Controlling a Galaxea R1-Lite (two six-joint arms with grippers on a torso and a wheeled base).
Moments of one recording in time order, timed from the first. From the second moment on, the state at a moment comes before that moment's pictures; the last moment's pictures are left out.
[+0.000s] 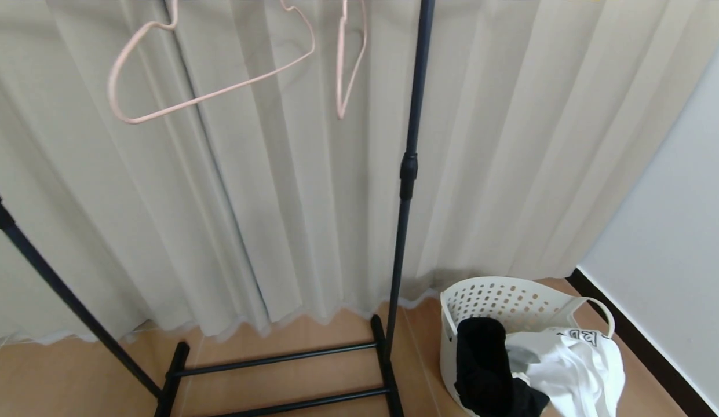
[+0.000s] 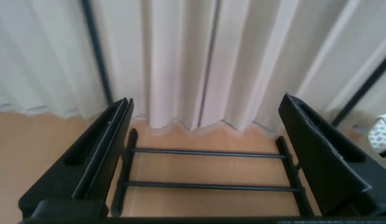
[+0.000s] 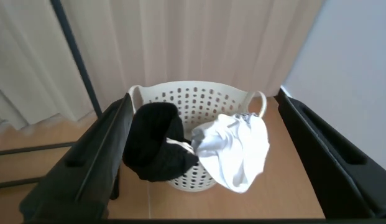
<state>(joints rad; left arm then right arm) 0.00 0.01 -0.01 0.01 0.17 -0.05 -0.01 0.00 -0.01 0.03 -0.03 0.01</state>
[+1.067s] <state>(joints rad) 0.00 0.01 -0.01 0.01 0.17 -0.05 -0.01 0.00 -0.01 0.03 -0.03 0.01</state>
